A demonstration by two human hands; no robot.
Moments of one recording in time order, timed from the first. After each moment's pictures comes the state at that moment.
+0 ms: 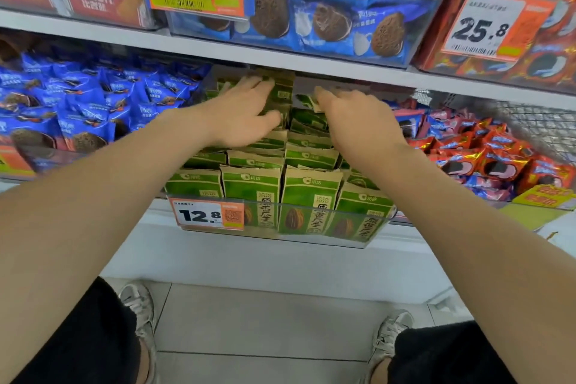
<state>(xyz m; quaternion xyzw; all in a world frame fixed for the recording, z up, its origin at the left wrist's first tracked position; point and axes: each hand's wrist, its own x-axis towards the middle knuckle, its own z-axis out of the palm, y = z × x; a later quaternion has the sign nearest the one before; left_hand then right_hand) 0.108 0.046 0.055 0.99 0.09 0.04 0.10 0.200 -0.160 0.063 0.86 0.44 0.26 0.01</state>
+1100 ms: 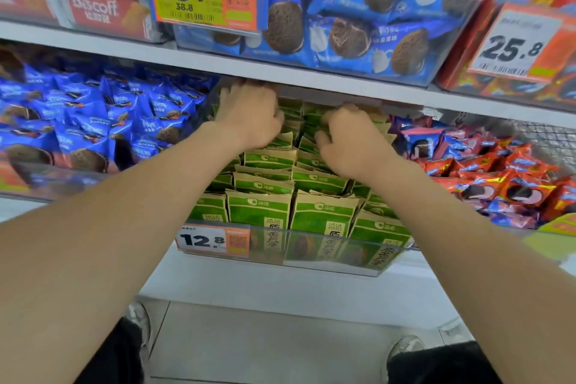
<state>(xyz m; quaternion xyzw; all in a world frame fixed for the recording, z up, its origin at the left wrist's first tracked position) 0.147 0.053 0.049 0.97 0.19 0.15 0.05 0.226 -0.126 0.047 0.90 0.41 0.10 -0.12</state>
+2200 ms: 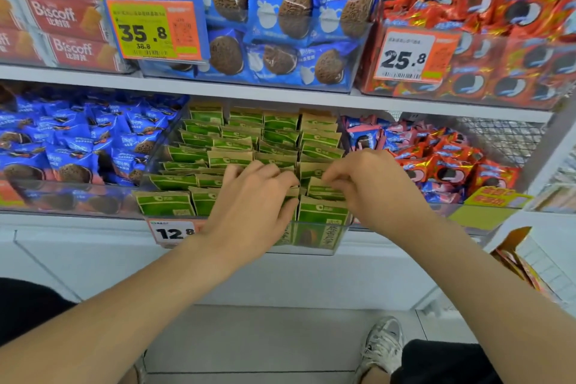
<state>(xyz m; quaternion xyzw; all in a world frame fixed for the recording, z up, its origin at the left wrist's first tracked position) 0.041 -0.097 0.026 0.97 0.06 0.24 0.06 0.168 -0.270 0.063 0.87 0.45 0.11 -0.16</state>
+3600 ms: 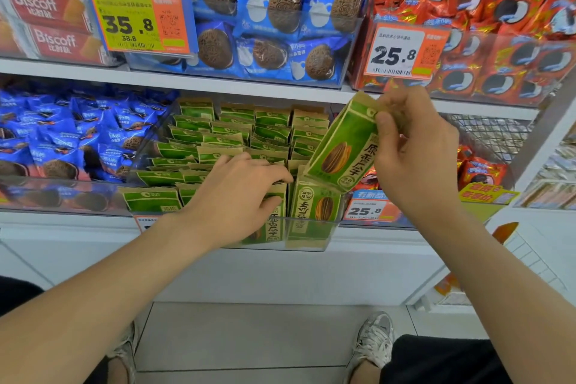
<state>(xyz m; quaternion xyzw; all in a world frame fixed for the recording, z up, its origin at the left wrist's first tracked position) 0.047 -0.081 0.038 0.98 0.01 0.18 0.07 0.172 -0.296 0.087 0.77 0.37 0.32 -0.42</state>
